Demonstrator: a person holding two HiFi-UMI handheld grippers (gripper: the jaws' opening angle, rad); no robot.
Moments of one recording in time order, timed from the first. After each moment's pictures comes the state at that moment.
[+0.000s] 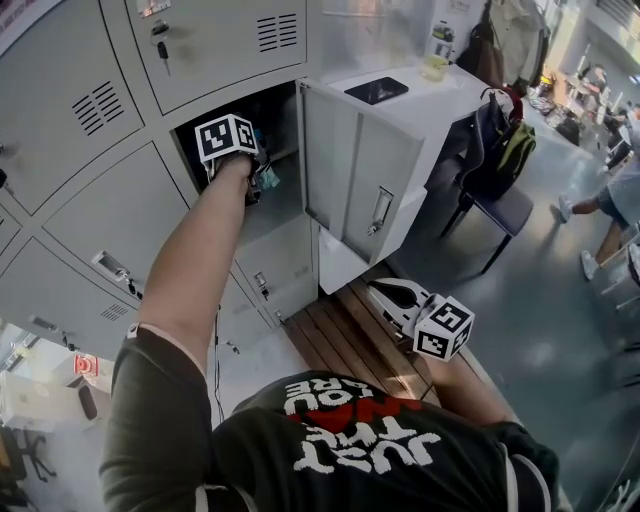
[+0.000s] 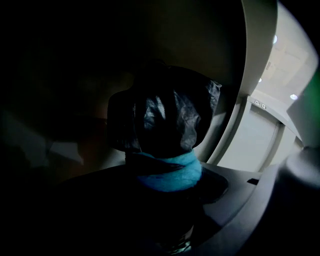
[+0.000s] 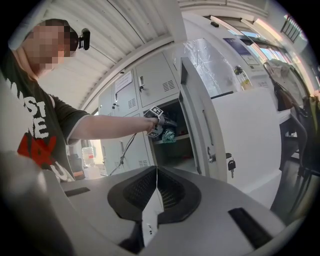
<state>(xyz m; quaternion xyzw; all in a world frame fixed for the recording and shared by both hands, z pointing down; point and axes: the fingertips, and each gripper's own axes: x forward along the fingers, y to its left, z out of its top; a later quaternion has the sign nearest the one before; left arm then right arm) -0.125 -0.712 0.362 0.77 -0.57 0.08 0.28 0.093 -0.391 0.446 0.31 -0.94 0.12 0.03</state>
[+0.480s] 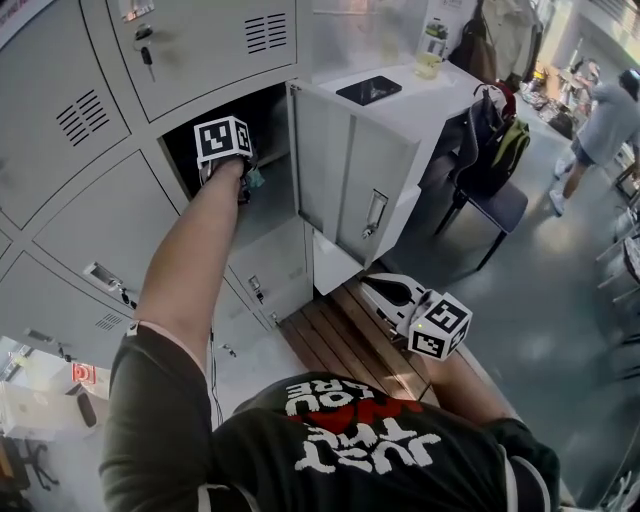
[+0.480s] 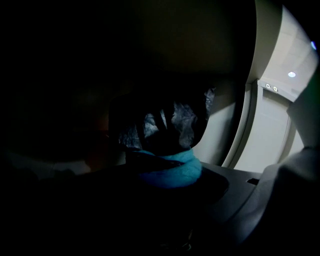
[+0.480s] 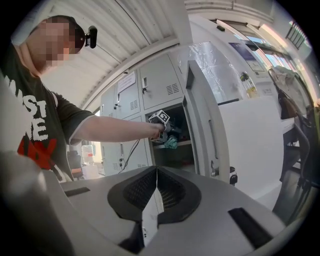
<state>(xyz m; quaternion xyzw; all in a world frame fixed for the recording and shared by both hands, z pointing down) -0.134 -0.739 0.363 0.76 -0.60 0.12 0.21 0.084 -0.403 0.423 0.31 -0.94 0.09 0.03</state>
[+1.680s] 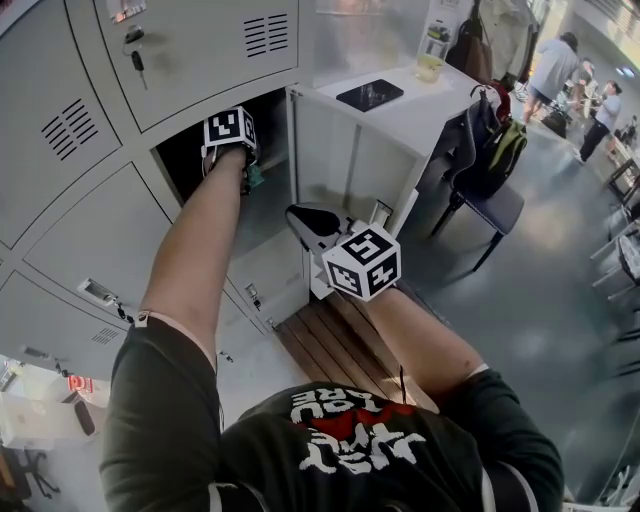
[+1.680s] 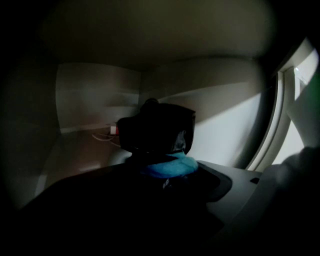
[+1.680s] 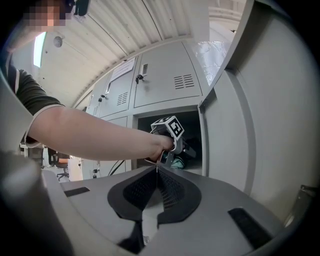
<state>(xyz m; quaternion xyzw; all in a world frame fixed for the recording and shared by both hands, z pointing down) -0.123 -0.786 0.383 0.76 -0.58 0.17 0.25 -0.036 -0.540 0.353 0.34 -0.94 0.01 0.04</state>
